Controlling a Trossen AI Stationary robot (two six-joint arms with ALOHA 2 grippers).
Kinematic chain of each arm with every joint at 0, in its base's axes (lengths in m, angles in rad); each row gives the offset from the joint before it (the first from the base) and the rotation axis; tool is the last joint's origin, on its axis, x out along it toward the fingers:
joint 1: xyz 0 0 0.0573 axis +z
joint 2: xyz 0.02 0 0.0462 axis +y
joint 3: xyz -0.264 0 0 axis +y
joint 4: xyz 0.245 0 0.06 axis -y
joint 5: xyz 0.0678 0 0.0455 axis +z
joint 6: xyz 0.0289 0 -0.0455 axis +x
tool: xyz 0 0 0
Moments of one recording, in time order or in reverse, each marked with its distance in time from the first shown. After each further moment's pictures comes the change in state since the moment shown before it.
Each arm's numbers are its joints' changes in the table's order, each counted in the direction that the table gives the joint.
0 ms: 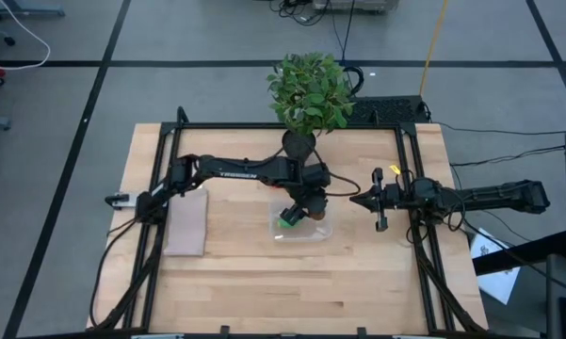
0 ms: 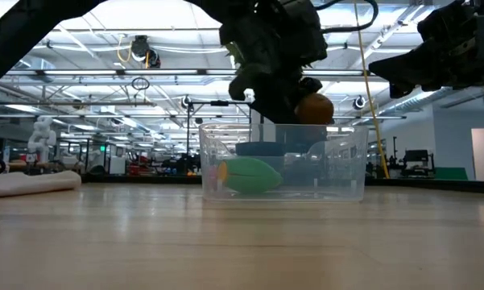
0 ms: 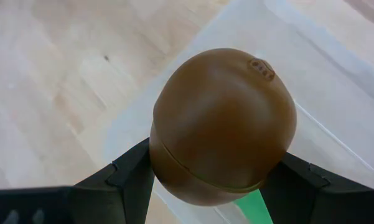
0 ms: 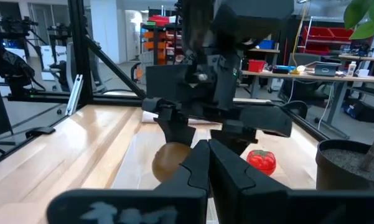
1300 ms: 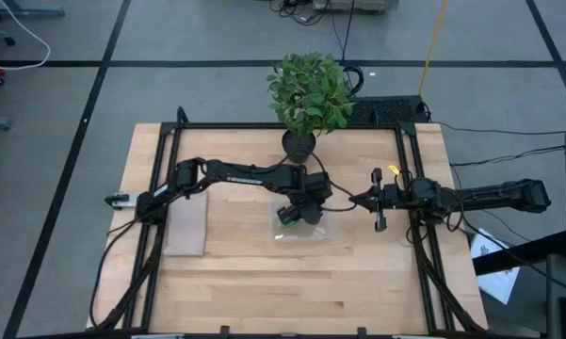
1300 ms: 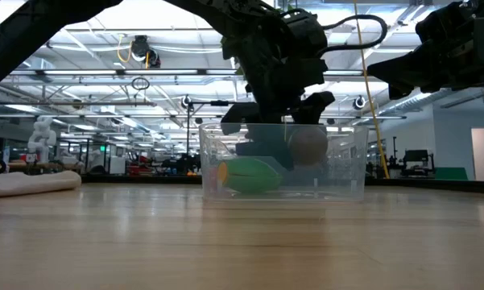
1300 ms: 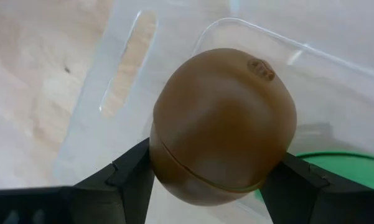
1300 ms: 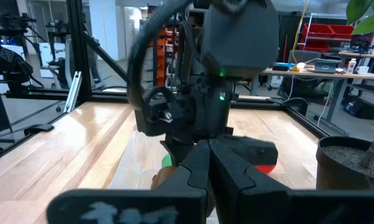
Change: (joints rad) left arm -0.016 0.060 0.024 0.020 0.067 0.327; right arm 0.000 0.028 0.000 0.017 -0.003 0.000
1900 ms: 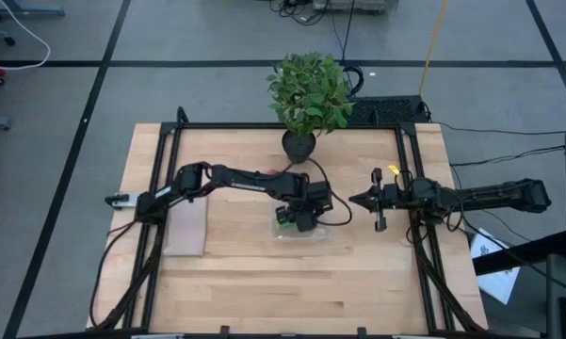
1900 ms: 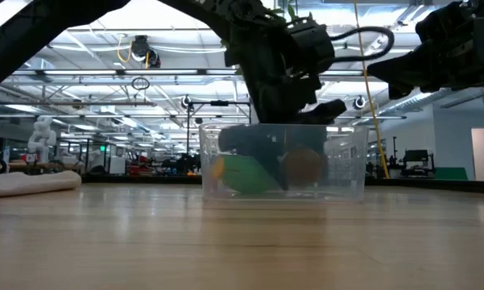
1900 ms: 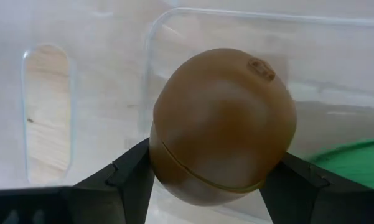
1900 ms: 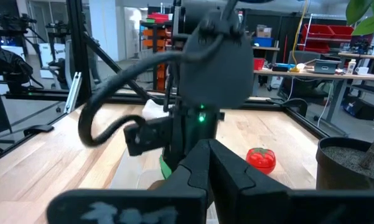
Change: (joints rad) left arm -0.028 0.052 -0.001 0.000 0.047 0.285; right arm 0.000 0.004 0.000 0.006 0.000 0.000
